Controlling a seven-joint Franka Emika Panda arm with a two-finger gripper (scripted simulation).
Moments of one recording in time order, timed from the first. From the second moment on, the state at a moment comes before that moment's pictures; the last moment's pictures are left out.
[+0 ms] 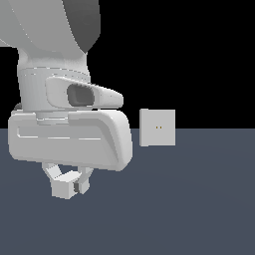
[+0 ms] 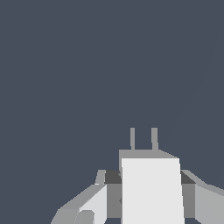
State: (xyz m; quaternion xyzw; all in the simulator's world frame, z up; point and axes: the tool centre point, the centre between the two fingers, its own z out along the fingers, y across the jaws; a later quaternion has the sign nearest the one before) arm -0.100 0.091 0.012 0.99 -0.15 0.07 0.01
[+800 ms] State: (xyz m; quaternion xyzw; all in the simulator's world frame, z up) arm -0.097 0.069 0.021 0.99 -0.13 0.07 0.01
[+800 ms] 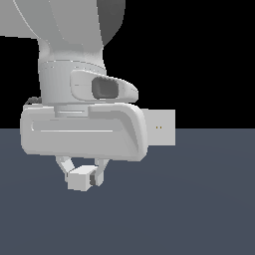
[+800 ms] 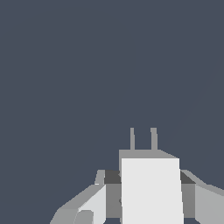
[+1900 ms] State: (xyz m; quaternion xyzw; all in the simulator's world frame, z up) arm -0.057 -0.044 0.072 1.00 0.01 0.07 0.00
